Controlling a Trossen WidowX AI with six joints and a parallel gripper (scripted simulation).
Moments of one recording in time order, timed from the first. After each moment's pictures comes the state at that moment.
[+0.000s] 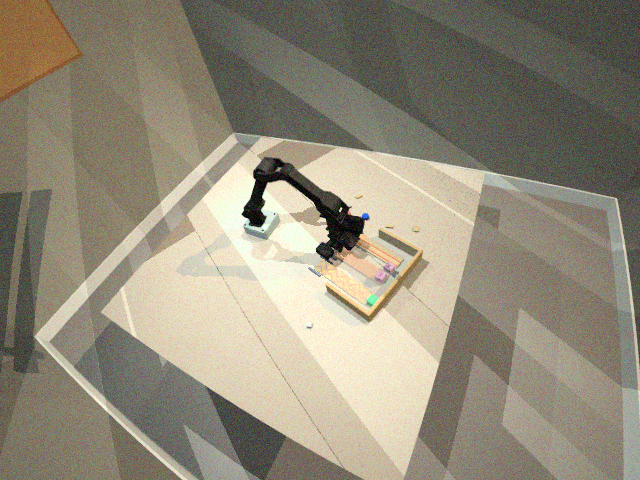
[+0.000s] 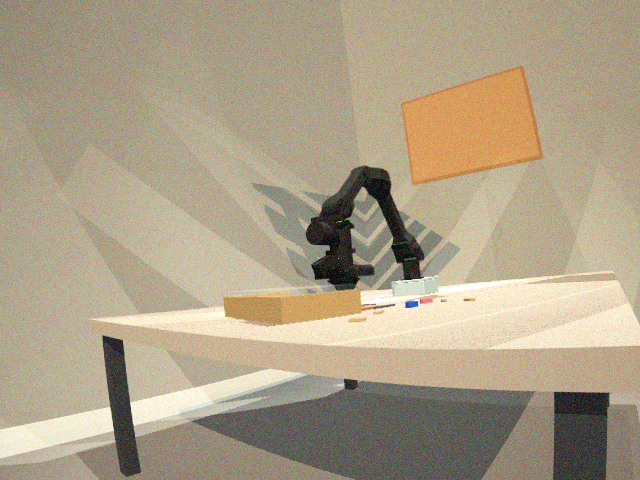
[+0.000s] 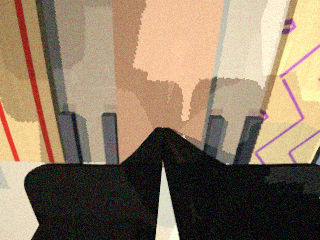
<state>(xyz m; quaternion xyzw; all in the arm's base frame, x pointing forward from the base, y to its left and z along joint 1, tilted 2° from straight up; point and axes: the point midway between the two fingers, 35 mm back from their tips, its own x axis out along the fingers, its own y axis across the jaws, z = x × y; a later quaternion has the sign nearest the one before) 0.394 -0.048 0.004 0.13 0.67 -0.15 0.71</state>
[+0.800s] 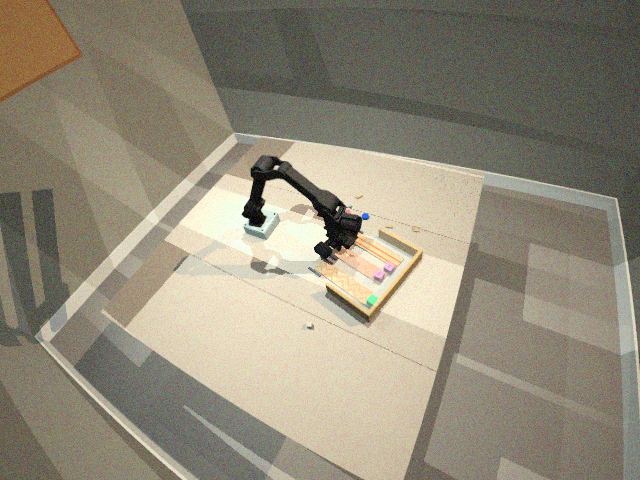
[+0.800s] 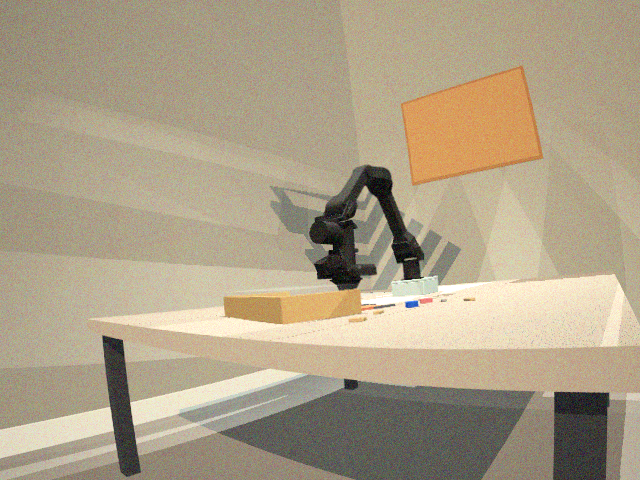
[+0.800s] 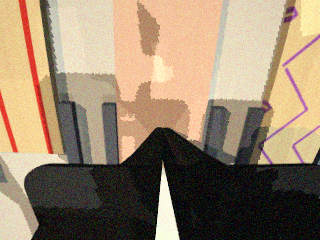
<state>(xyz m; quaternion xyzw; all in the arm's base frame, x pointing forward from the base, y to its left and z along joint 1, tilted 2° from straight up) 0.387 -0.045 0.003 0.13 0.67 -0.15 0.72</state>
